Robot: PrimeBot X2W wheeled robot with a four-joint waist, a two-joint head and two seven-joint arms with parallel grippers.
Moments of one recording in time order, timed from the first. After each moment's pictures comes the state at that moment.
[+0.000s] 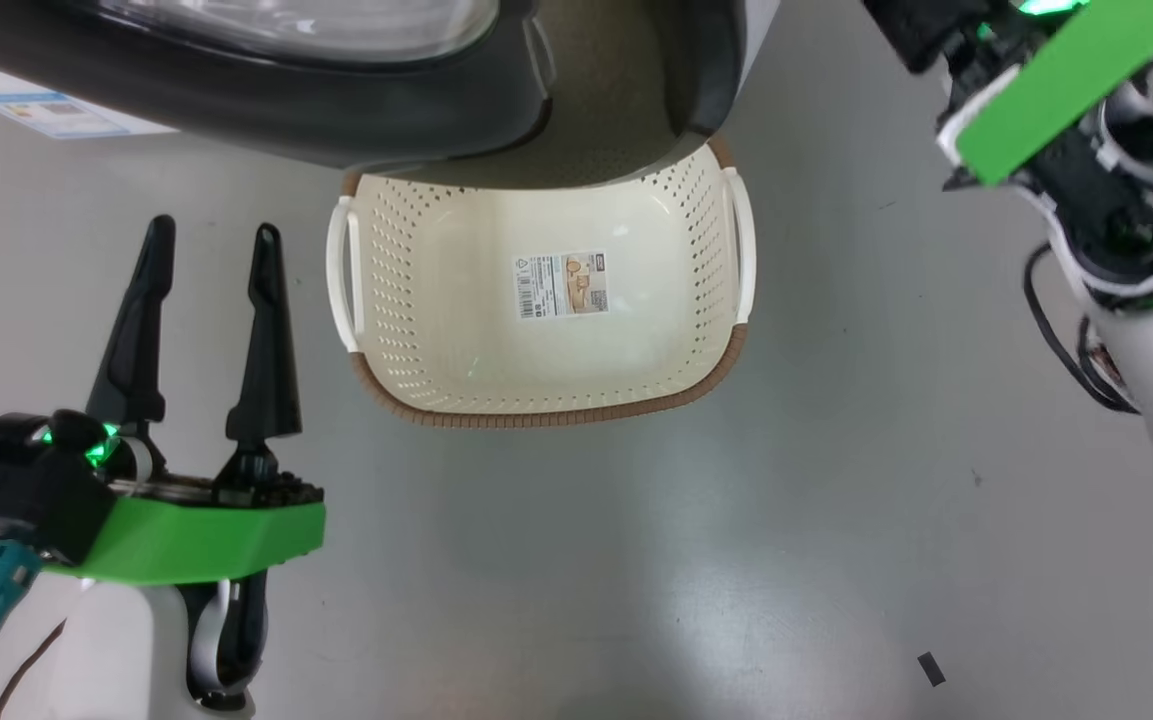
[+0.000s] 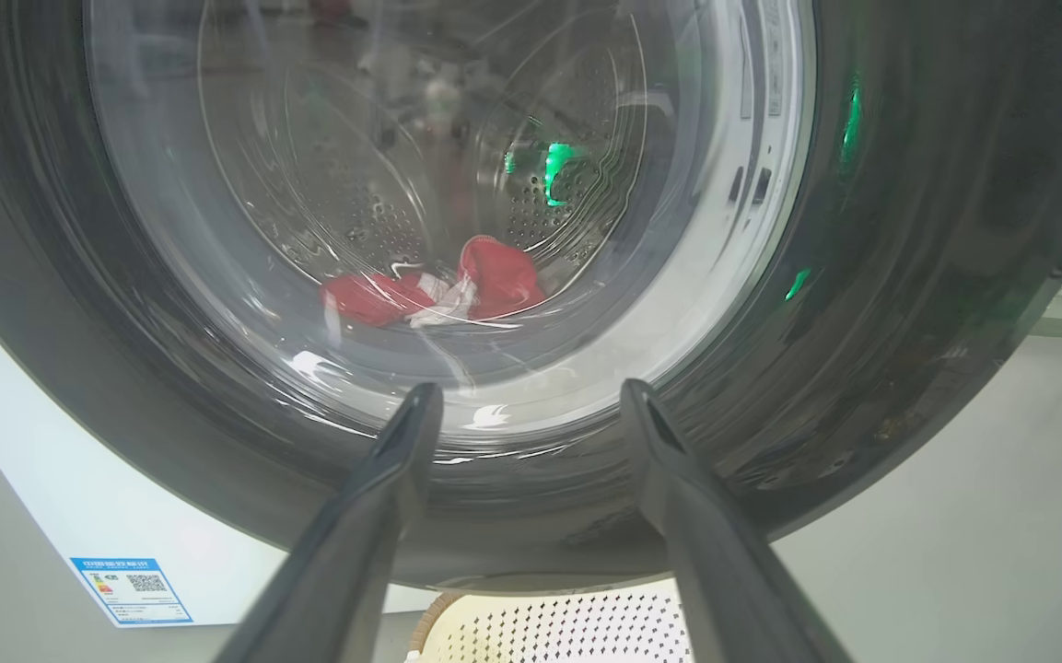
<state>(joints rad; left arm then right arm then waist) -0.38 0.03 0.01 0.02 -0.25 -0.12 -0.26 -1.01 -0.32 0.41 0.25 1.29 0.13 0.25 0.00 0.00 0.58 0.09</state>
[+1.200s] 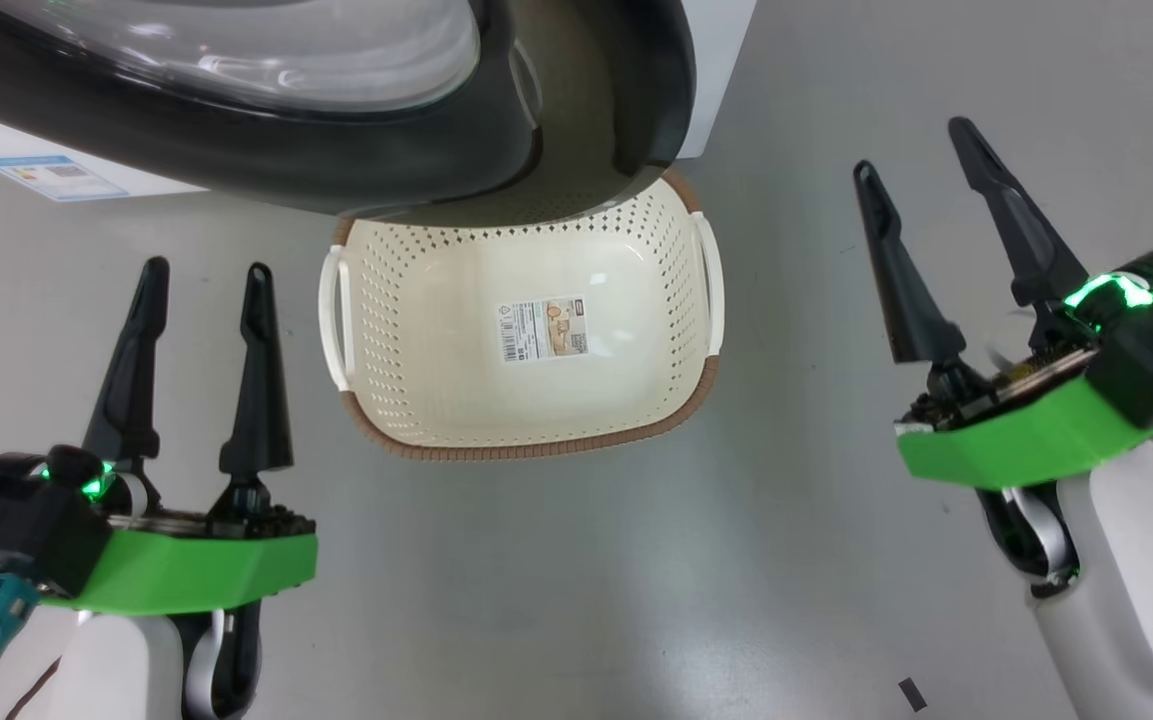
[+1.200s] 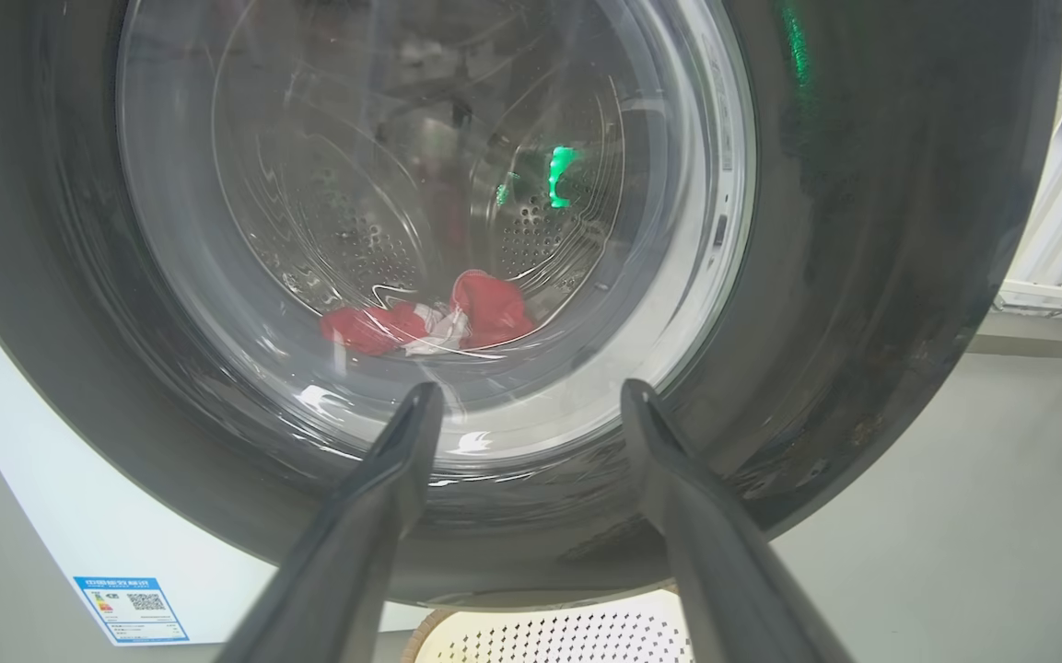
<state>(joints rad) -0.33 0.03 0.03 0.01 -0.25 -0.12 -0.26 -0.44 -0.18 0.17 0.06 0.32 0.13 -0.26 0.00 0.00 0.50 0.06</state>
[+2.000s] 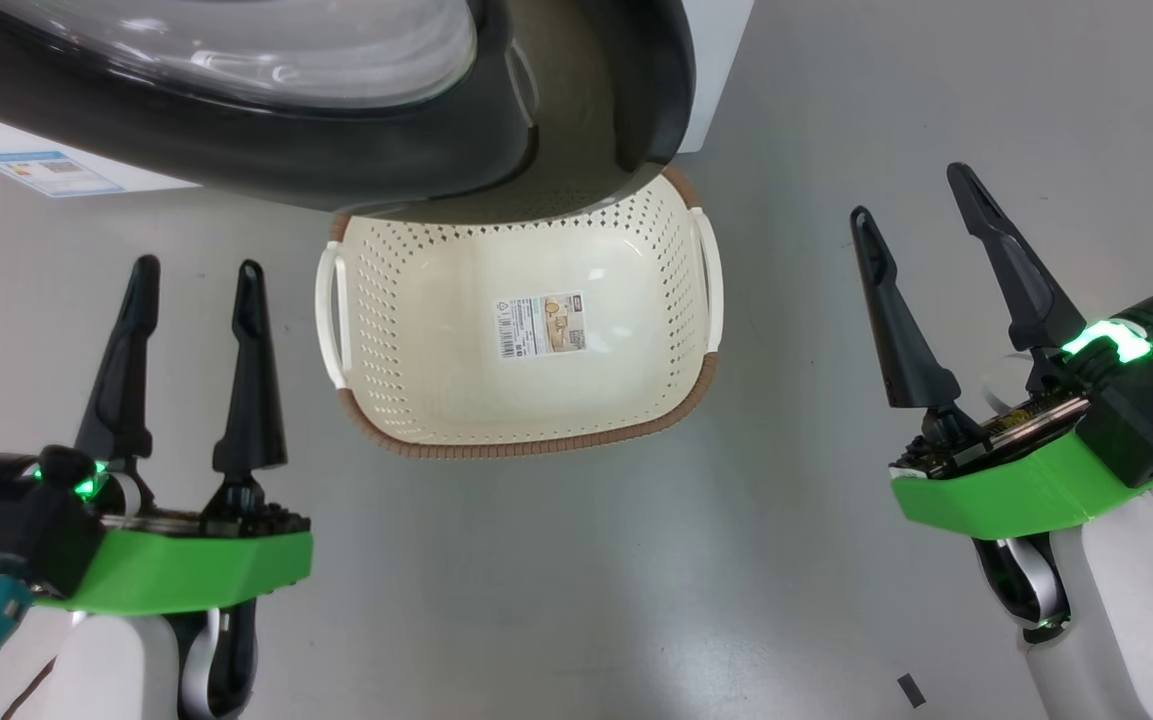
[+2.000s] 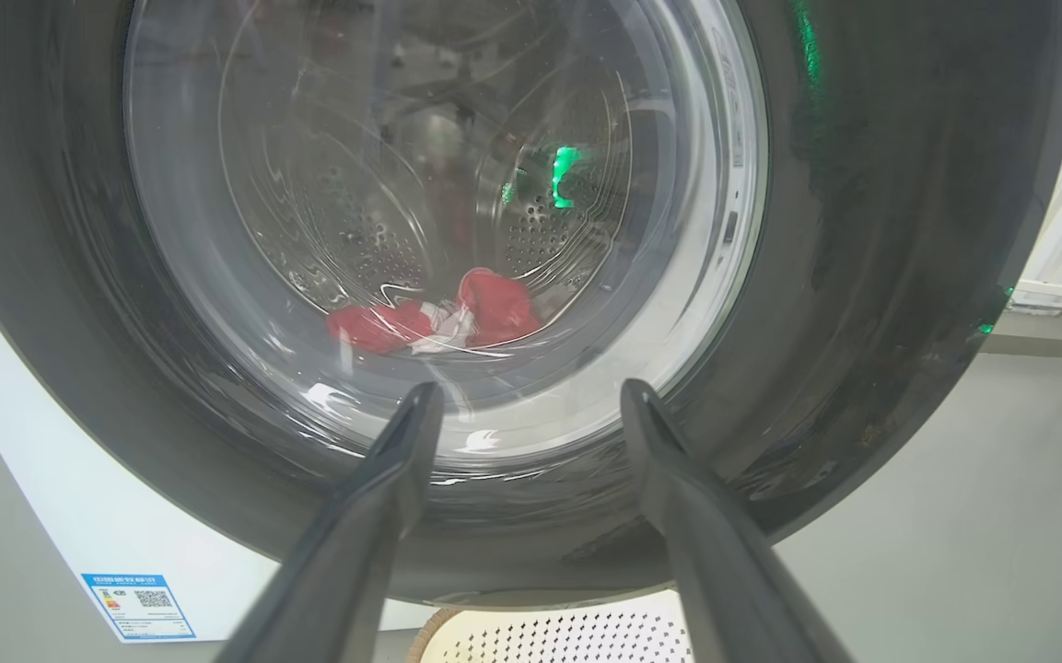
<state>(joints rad) -0.33 0.03 0.04 0.01 -0.25 -0.11 -0.26 -0.35 -0.14 0.13 -0.01 0.24 0.13 -0.26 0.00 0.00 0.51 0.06</state>
